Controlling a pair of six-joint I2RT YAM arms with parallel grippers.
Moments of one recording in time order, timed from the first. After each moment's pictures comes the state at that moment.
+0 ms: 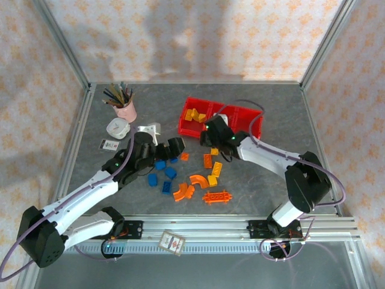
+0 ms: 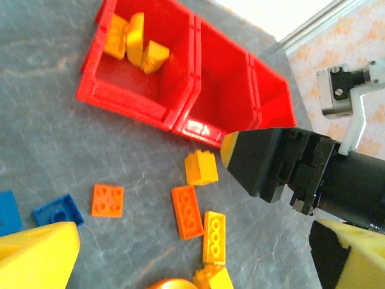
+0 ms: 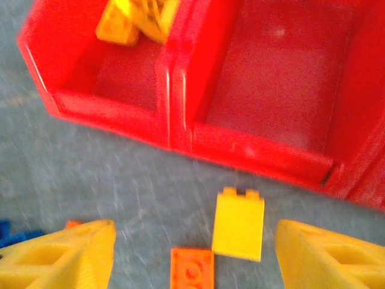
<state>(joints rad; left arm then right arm) -0.59 1.02 0.69 -0.18 0.02 -0.77 0.70 1.57 1.05 -0.39 0.25 0.62</state>
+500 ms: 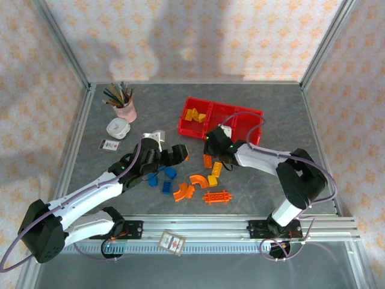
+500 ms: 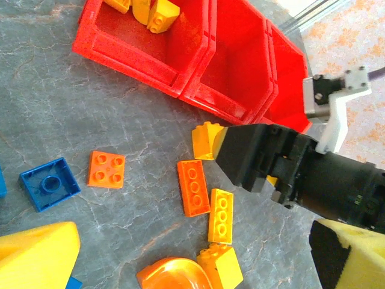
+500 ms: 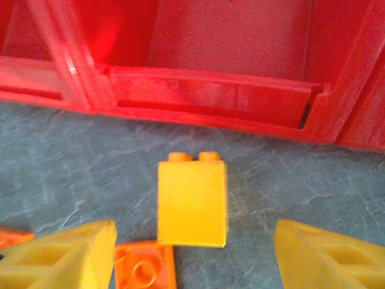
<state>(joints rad) -0.64 1.05 0.63 -0.13 0.02 -0.83 0.69 1.64 0.94 -0.29 0.27 0.74</state>
